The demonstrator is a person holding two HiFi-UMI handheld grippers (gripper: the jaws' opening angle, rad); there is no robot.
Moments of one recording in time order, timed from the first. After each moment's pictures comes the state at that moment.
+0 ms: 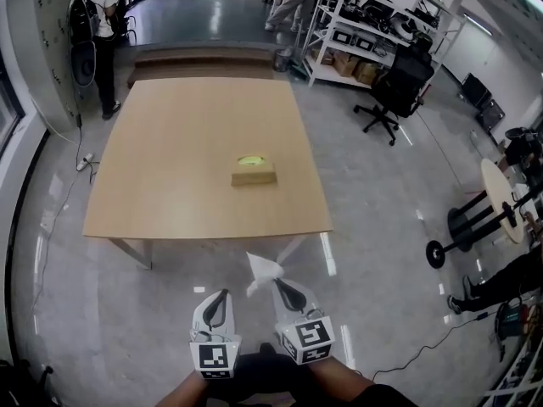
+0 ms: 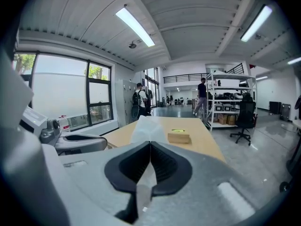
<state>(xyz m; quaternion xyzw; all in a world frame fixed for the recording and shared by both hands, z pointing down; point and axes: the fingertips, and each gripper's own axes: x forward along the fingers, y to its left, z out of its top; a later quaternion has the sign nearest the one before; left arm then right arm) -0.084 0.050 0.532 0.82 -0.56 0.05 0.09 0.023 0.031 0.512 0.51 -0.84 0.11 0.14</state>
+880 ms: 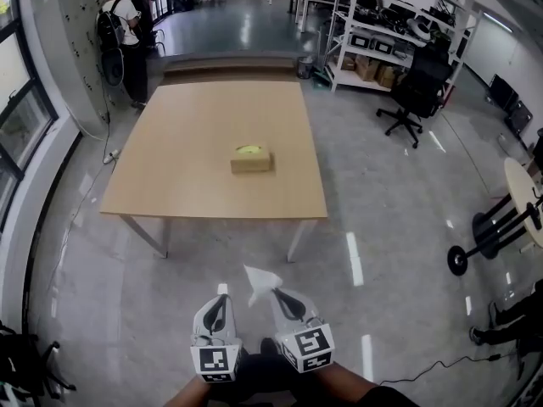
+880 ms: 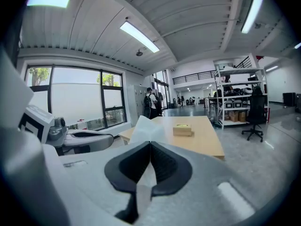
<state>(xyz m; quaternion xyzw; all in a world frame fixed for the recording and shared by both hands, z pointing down) -0.007 0.145 0.535 0.78 -0.62 0.08 0.06 0.098 0.128 0.526 0.44 -0.88 0.11 0.12</state>
